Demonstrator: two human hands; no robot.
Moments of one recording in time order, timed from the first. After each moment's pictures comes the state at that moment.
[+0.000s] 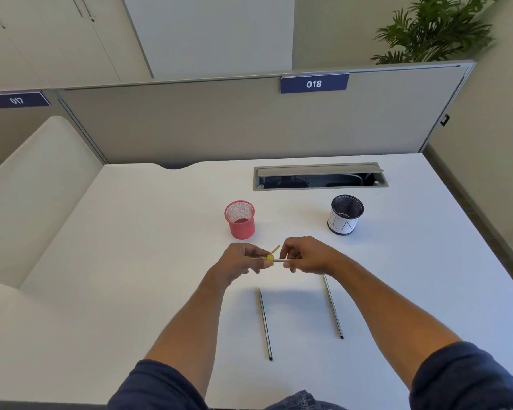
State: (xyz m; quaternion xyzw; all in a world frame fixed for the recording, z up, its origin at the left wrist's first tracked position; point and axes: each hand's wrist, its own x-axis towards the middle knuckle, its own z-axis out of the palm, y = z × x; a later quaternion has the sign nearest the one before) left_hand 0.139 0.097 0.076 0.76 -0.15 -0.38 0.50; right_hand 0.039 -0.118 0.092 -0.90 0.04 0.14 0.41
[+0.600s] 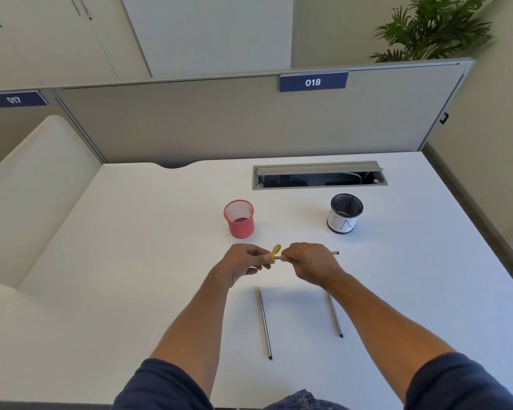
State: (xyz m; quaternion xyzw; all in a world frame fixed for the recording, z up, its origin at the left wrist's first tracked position) left_hand 0.138 0.091 0.066 0.71 -0.11 -0.43 0.55; right_hand 0.025 -0.104 0.063 -0.98 -0.02 -0.09 0.15
